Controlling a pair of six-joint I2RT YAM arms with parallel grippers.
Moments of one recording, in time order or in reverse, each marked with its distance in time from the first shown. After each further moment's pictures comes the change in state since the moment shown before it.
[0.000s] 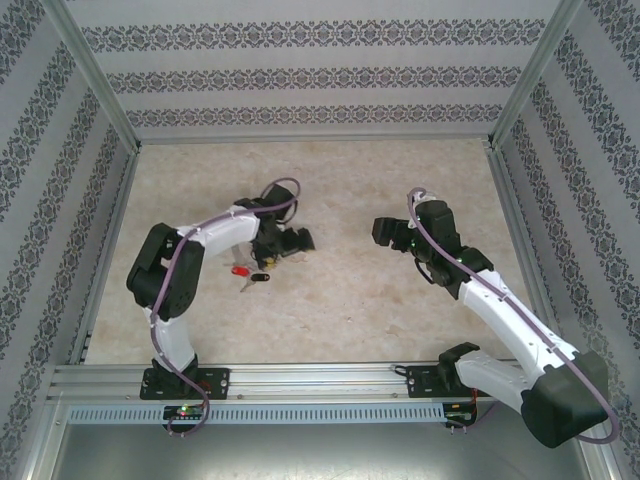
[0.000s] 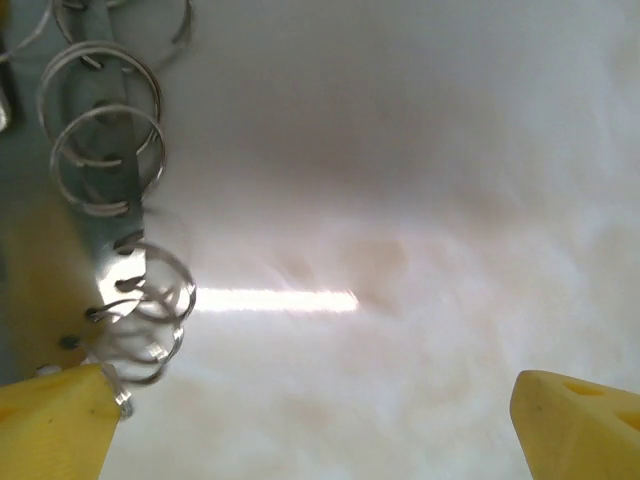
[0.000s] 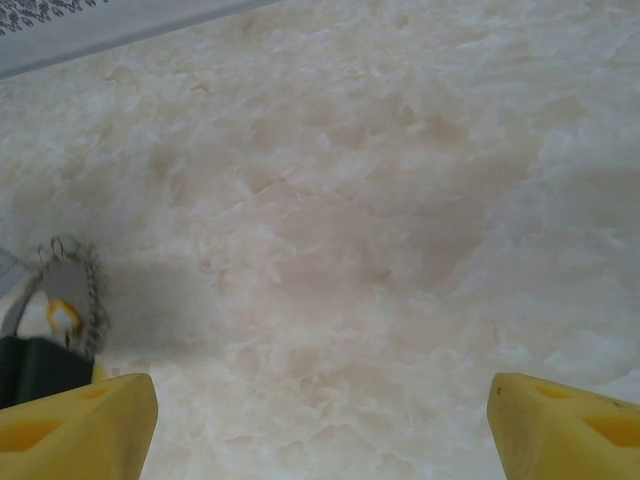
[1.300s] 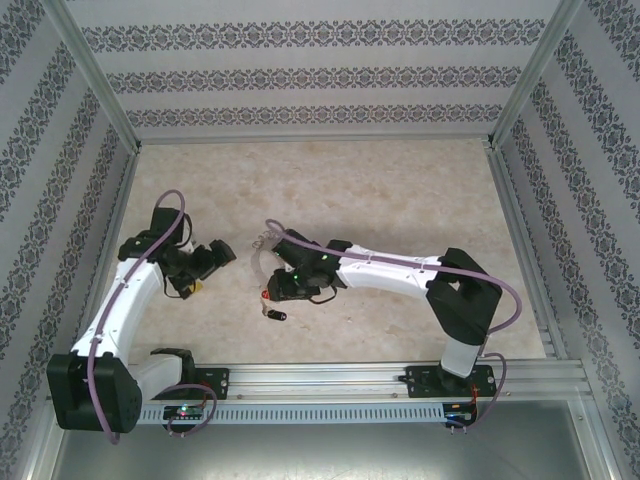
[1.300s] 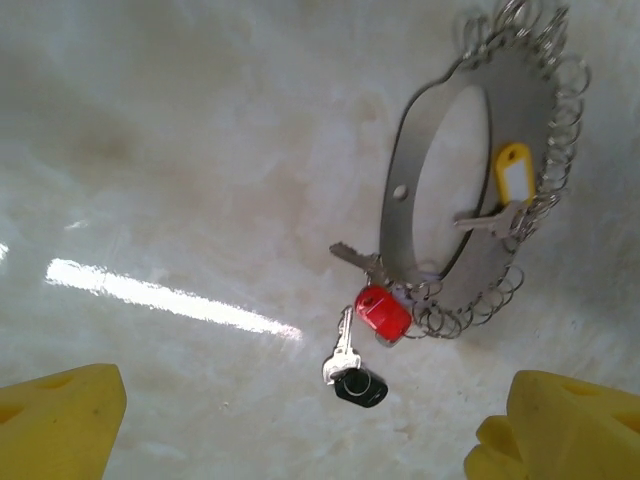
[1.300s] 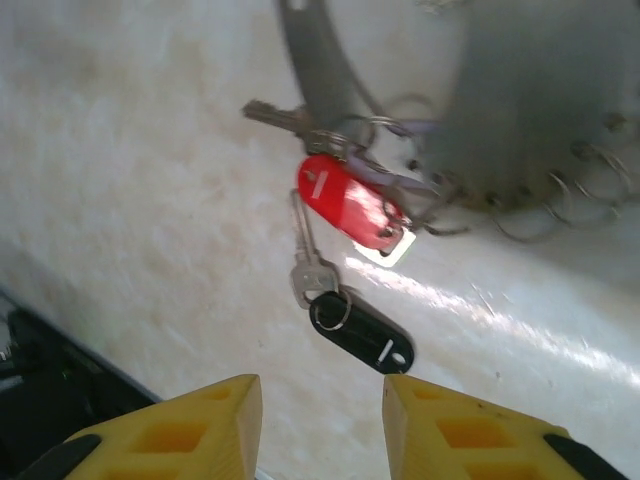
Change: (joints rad) left arm 0.547 -0.703 -0.428 -0.262 0.114 0.193; right arm 0.637 0.709 0.445 -0.157 -0.238 0.531
